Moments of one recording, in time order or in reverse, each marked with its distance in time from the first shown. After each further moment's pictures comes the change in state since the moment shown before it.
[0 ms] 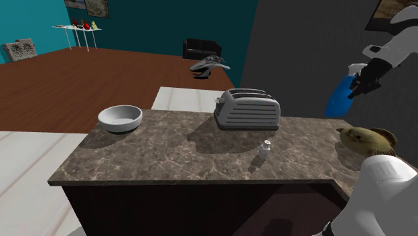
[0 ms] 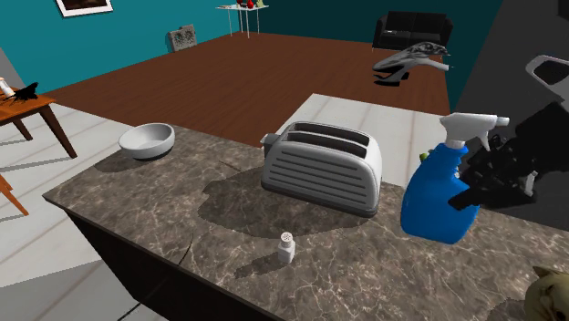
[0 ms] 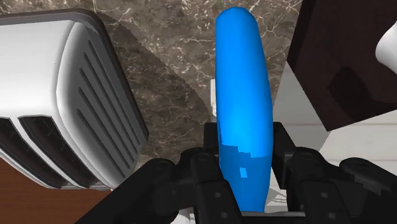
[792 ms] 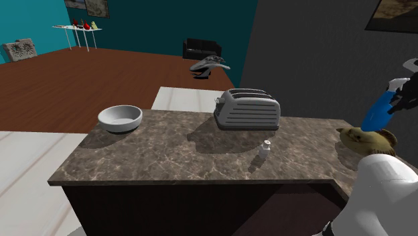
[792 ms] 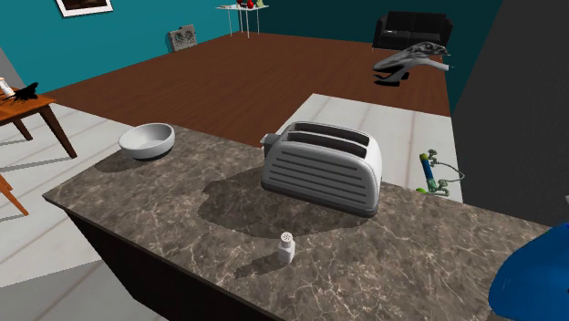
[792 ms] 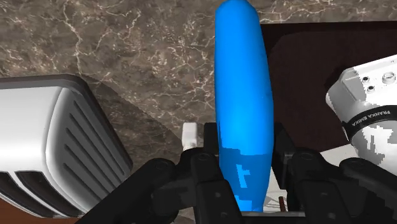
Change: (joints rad) arm 0.086 -0.131 -0.268 0.146 -0.174 -0.110 -0.184
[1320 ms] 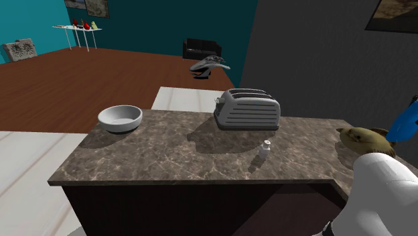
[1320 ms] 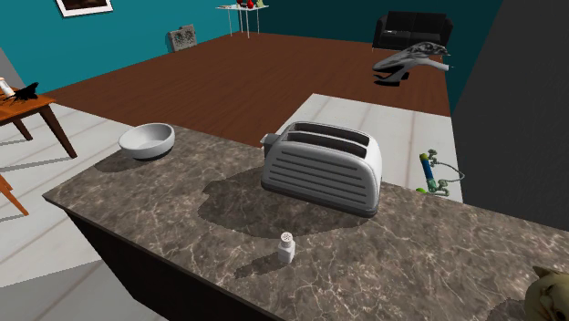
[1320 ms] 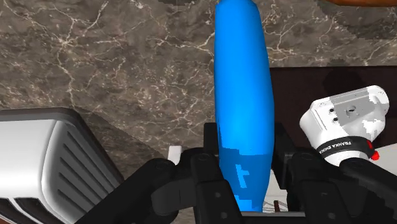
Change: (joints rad) arm 0.134 -0.151 -0.175 0.229 -0.153 -0.114 -0.101
